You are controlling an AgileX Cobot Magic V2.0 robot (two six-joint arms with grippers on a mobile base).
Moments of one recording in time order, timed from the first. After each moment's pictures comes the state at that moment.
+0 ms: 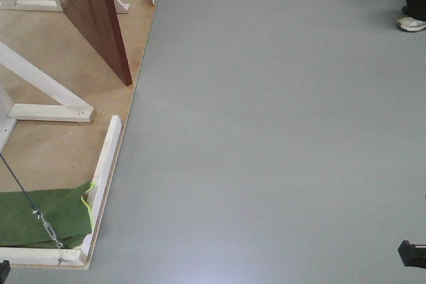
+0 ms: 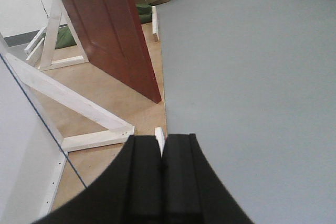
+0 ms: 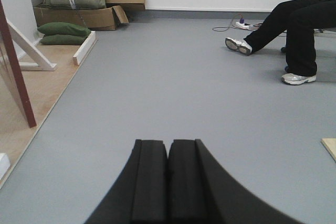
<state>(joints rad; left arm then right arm) -0.03 -0.01 0.03 0.00 0.36 0.14 -0.04 -0.01 0.03 0.02 0.28 -0.05</state>
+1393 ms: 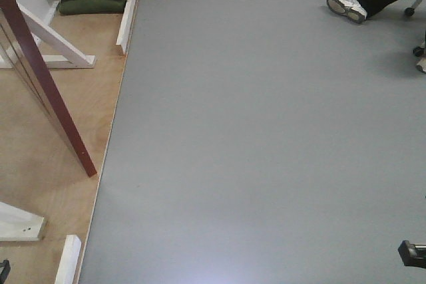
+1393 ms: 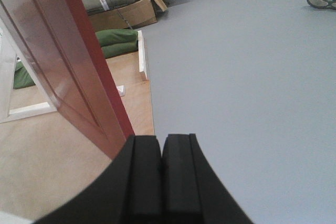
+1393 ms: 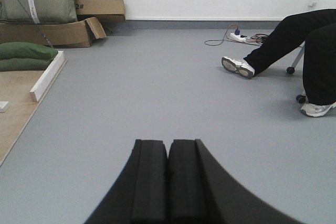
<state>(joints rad) -0.03 -0.01 0.03 0.00 0.36 0.14 -0.04 -0.01 0.03 0.02 0.28 -0.05</state>
